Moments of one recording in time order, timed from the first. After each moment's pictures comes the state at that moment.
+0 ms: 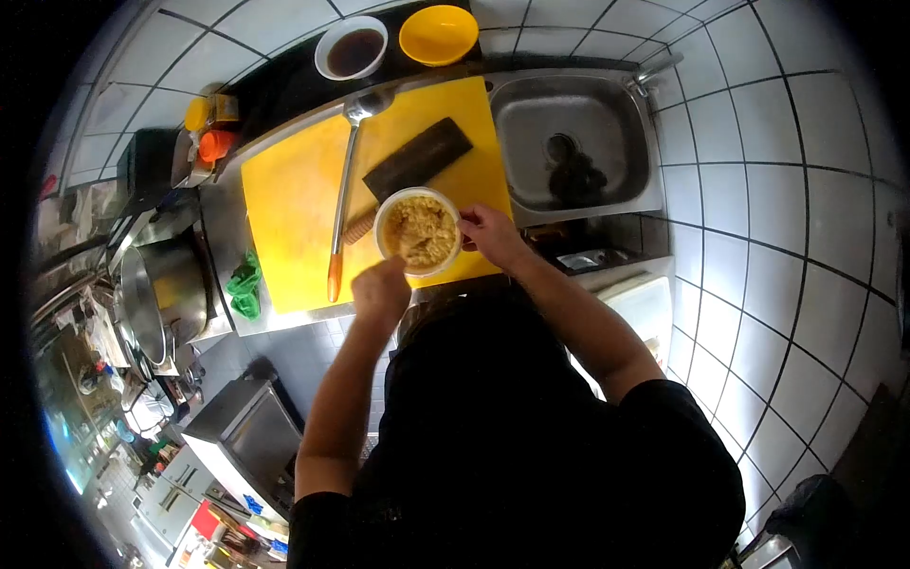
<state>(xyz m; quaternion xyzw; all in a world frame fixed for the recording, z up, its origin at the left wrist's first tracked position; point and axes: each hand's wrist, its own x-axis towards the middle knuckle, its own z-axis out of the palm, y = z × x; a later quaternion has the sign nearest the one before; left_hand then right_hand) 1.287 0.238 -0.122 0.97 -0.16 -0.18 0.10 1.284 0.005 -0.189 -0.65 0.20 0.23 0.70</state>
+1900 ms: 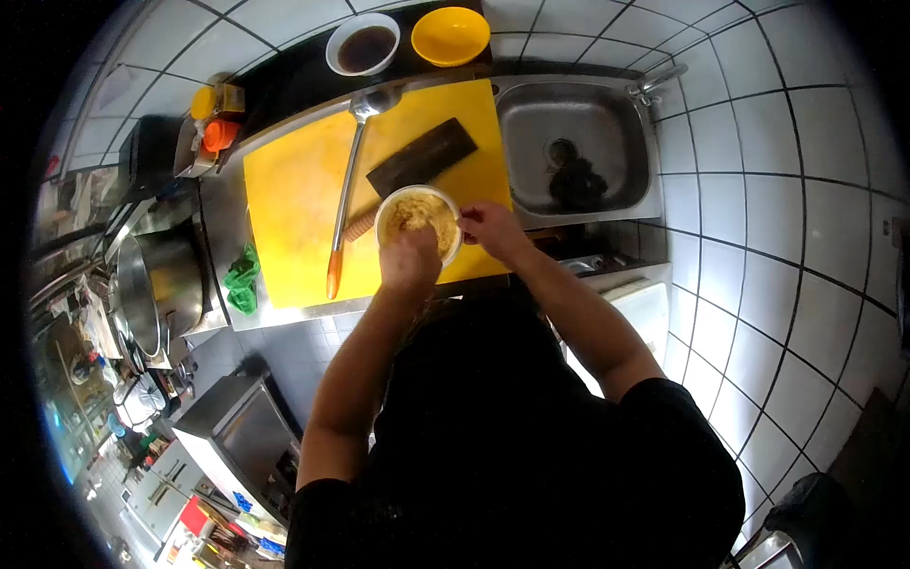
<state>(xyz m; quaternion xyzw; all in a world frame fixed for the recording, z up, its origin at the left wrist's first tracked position) 1.310 0.190 -0.131 0.97 -0.23 -0.09 0.09 1.298 0.002 -0.183 -0.63 0.20 0.26 0.70</state>
